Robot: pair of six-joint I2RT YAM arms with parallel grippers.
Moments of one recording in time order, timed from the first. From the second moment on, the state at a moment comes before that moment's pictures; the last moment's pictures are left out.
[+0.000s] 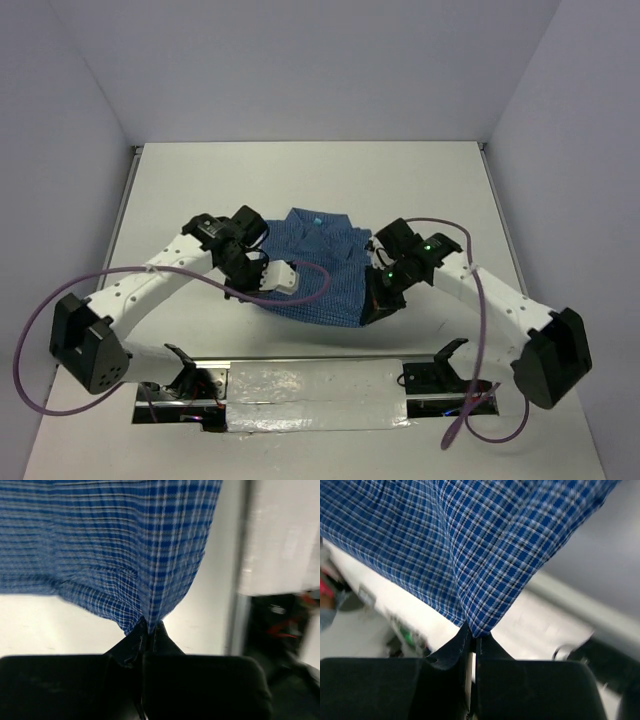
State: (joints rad) left arm -0.60 1.37 1.11 -1.14 0.30 0.98; right arm 0.55 1.24 0.88 -0.90 -0.51 0.52
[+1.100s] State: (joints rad) left arm -0.30 2.16 1.92 -1.07 0.51 0.55; right arm 0.06 2.00 1.56 -0.95 -0.60 0.36
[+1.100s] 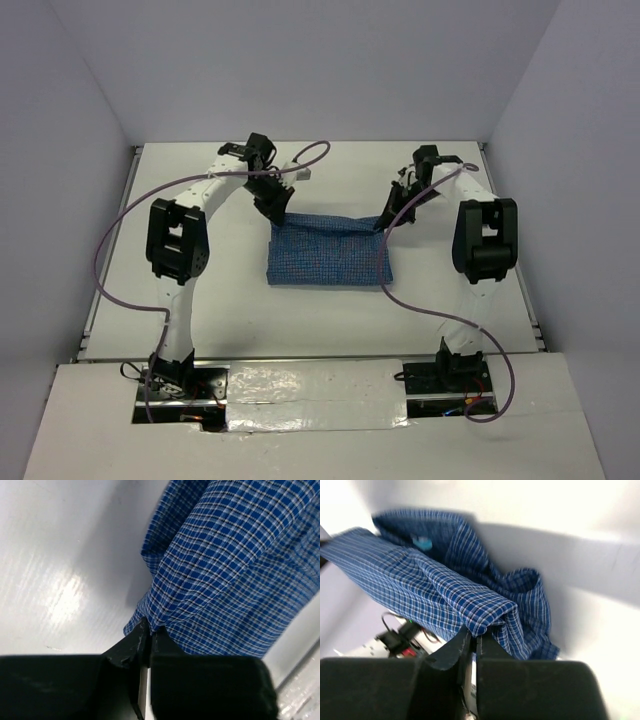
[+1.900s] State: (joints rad) left arm -0.22 2.01 1.85 -0.80 0.36 0.20; right arm 0.11 1.63 1.43 -0.61 -0.25 0.51
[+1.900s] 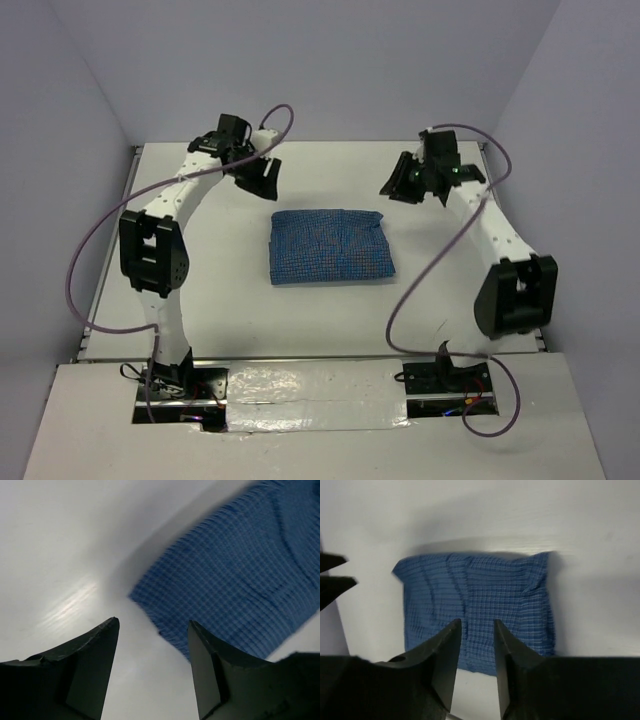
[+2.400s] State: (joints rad) left arm -0.33 2.13 1.62 -0.76 0.48 0.14; right arm 0.16 1.83 1.10 -0.44 -0.29 0.62
